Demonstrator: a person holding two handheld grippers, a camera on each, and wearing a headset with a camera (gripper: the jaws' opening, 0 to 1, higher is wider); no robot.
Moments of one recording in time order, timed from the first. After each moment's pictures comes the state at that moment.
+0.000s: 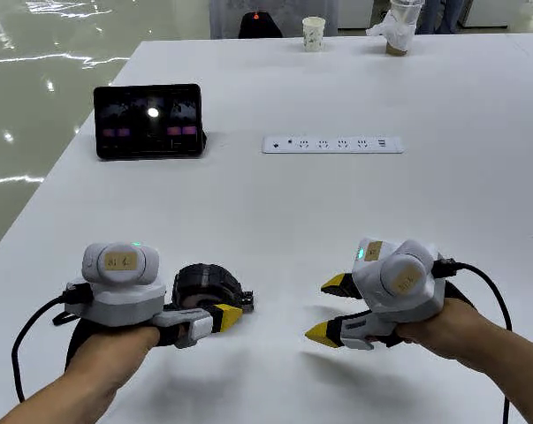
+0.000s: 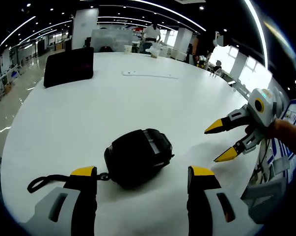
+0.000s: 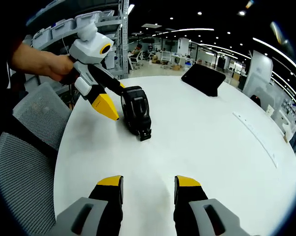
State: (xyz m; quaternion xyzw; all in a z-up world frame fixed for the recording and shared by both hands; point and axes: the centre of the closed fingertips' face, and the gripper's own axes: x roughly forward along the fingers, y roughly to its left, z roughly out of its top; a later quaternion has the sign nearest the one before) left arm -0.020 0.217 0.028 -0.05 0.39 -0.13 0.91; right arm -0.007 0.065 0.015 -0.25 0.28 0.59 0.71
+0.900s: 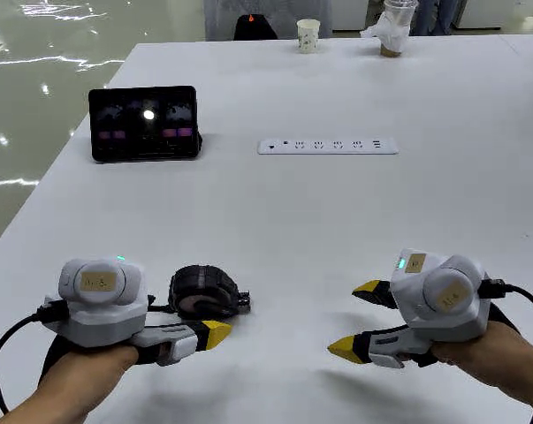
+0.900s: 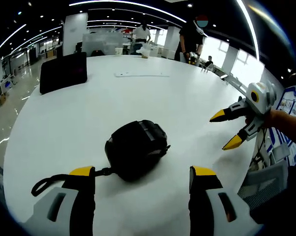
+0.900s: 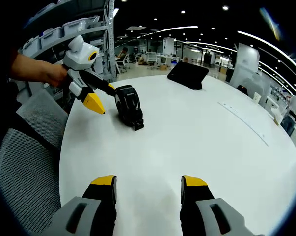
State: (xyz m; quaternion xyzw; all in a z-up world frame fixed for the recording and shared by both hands) left arm -0.033 0.219 0.031 -0.02 0.38 -0.16 0.91; right arm -0.016 0.026 0.019 -0.21 0.29 0.55 0.75
